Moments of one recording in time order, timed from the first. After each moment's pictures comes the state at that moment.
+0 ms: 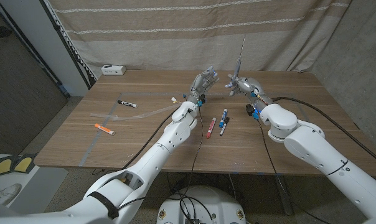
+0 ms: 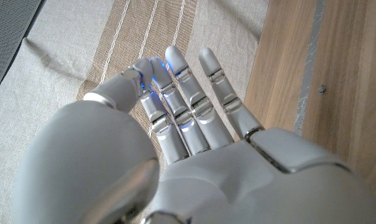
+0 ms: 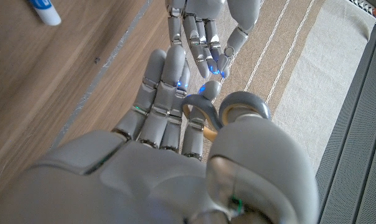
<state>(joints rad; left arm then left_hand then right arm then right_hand) 0.71 0.03 0.51 -1.28 -0.83 -0.17 0.10 0.89 -0.19 0.99 -0.19 0.19 1.26 -0.17 0.29 0.19 1.11 -0.22 0.55 0.48 1.26 -0.23 0.20 0.22 0.75 -0.08 0.84 0.18 -1.07 -0.71 -0.33 -2.12 0.53 -0.26 -0.36 0.72 0.18 0.39 0.02 0.18 0.80 0.01 1.06 1.24 0.73 0.09 0.57 0.33 0.82 -0.03 1.04 0.42 0.54 -0.05 1.29 0.38</state>
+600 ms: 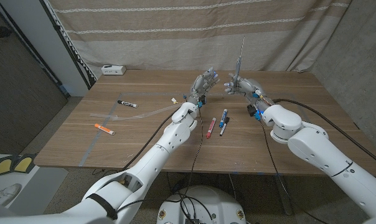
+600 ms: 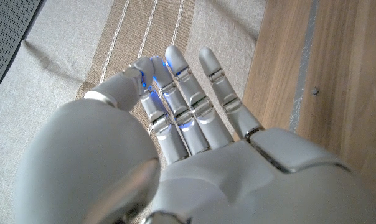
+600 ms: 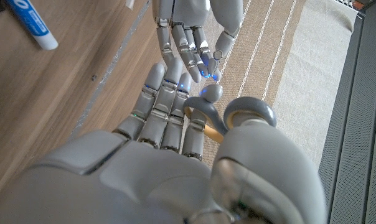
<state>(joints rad) 0.73 0.04 0.51 -1.30 -0.83 -0.16 0.11 0.91 -0.19 0.99 -0.19 0.19 1.26 -0.17 0.29 0.19 1.12 -0.21 0.54 0.48 1.26 -0.23 0.20 0.22 0.75 -0.08 0.84 0.18 -1.09 -0.73 -0.30 -2.12 0.64 -0.22 -0.29 0.65 0.06 0.33 0.02 0.17 0.78 0.02 1.14 1.24 0.69 0.06 0.46 0.23 0.66 -0.06 0.79 0.25 0.35 -0.03 1.23 0.21</state>
